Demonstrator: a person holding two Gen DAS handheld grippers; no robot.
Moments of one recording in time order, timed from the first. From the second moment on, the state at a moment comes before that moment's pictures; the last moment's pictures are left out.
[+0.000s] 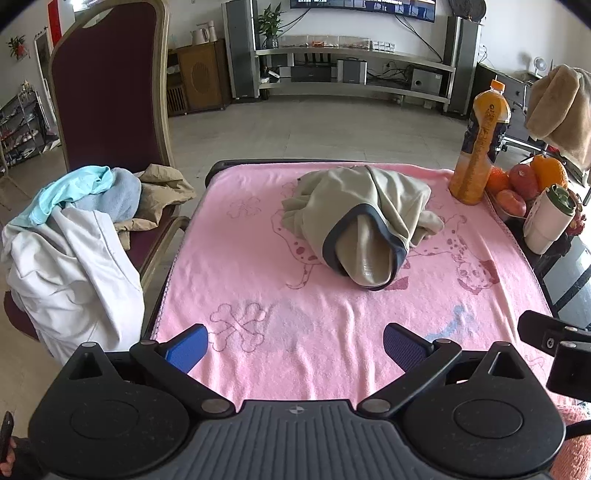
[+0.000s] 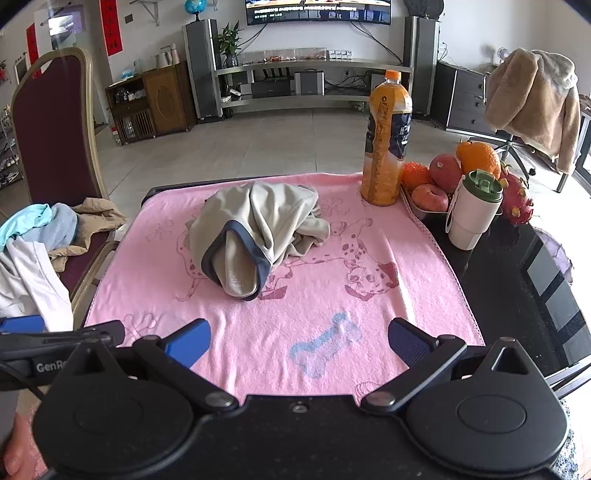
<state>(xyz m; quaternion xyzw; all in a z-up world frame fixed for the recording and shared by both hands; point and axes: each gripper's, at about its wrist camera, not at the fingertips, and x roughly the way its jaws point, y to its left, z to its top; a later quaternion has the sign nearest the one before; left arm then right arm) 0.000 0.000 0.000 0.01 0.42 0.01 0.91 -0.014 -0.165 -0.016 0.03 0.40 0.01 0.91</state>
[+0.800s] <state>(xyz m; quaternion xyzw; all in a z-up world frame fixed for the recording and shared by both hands) 0.004 -0.001 -0.005 0.01 0.43 0.01 0.90 -0.009 -0.169 -0.024 0.04 0.41 0.01 0.91</state>
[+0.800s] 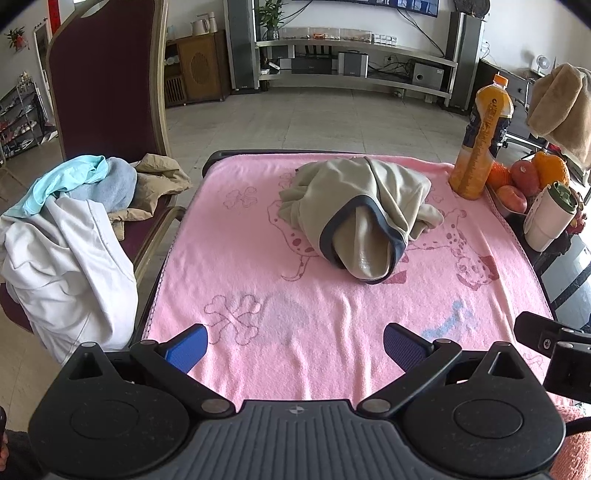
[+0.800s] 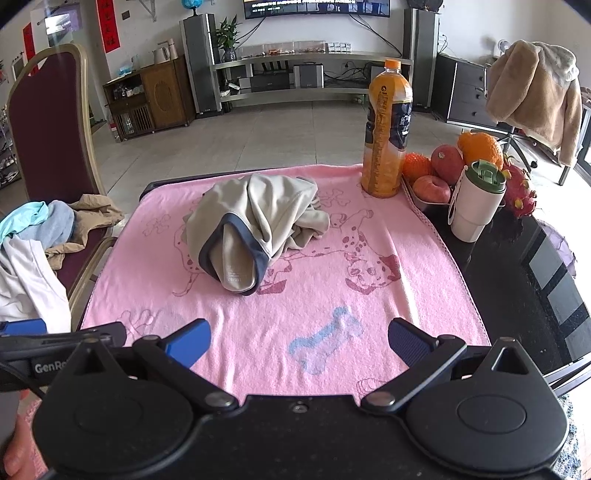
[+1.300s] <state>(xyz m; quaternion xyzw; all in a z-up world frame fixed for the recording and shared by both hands) 0.003 -0.001 -0.005 0.01 0.43 0.02 0.90 -0.010 -0.169 -0.025 0.04 0.41 0.01 0.91</state>
